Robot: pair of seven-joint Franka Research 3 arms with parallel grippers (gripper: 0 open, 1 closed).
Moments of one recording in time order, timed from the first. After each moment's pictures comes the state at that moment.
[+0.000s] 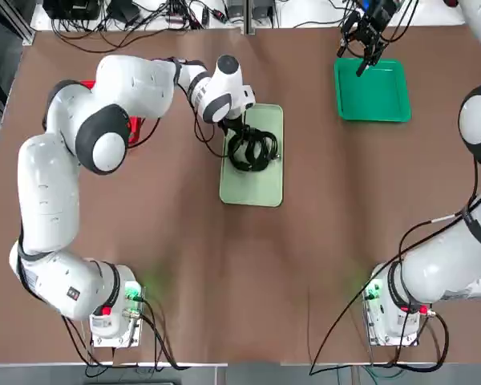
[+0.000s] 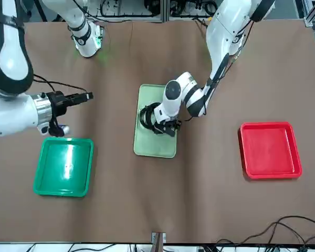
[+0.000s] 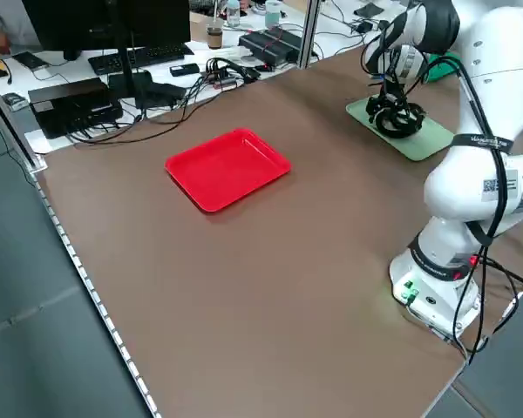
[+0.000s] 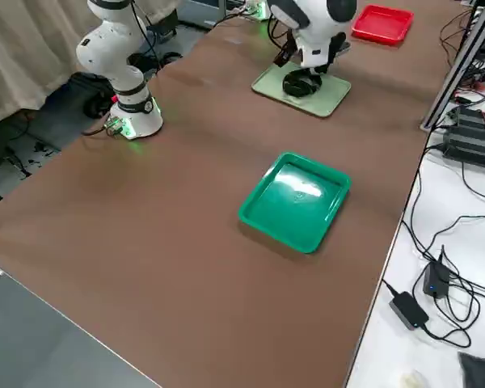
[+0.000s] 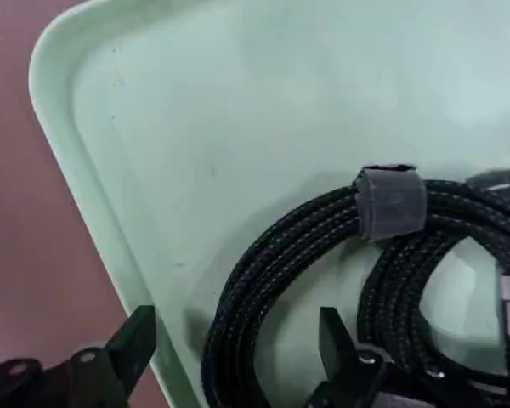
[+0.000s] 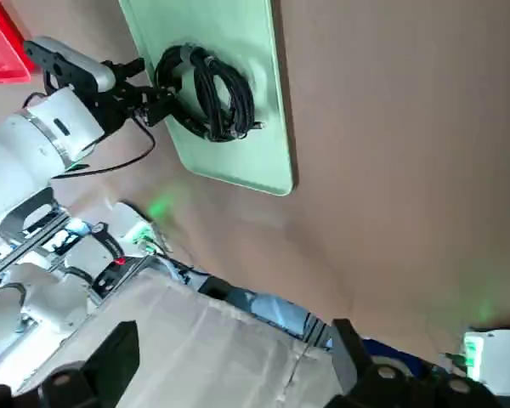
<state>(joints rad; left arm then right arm) -0.48 0.71 -0.31 -1.73 0.27 2.41 -0.50 0.07 0.33 0.00 -1.57 0.68 1.31 0.10</state>
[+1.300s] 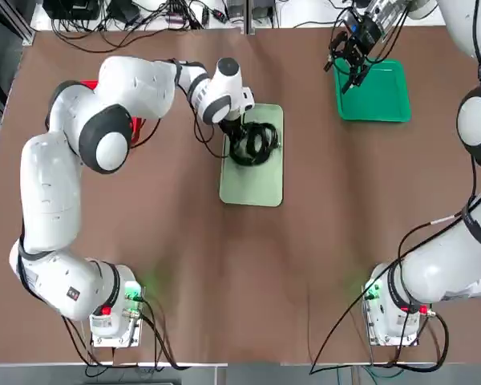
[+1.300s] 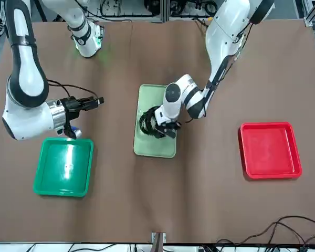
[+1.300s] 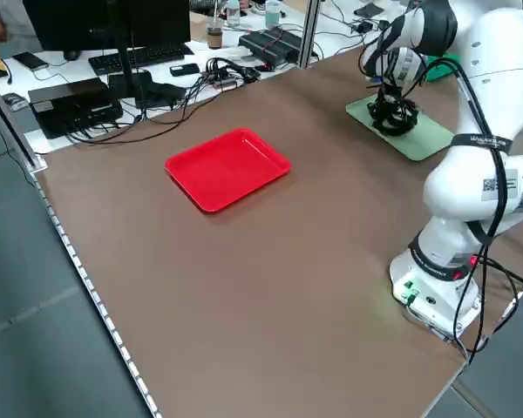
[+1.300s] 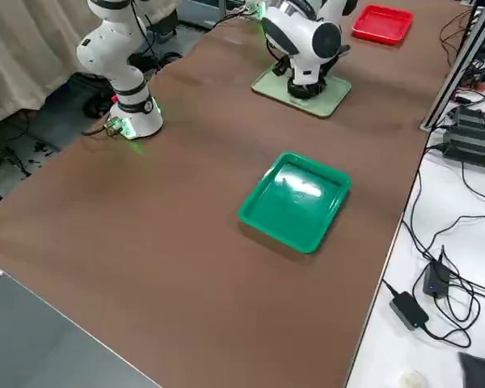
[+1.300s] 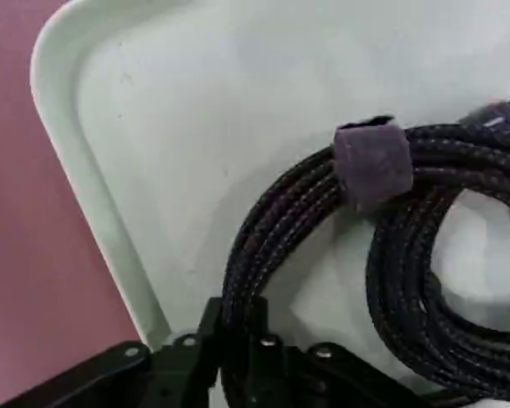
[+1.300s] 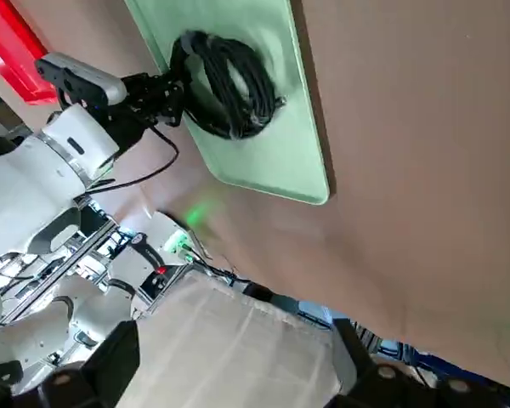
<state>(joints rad) -0.48 0.72 -0.30 -1.72 0.29 2.40 -0.50 0.09 0.32 0.00 -1.72 0.78 1.44 0.10</state>
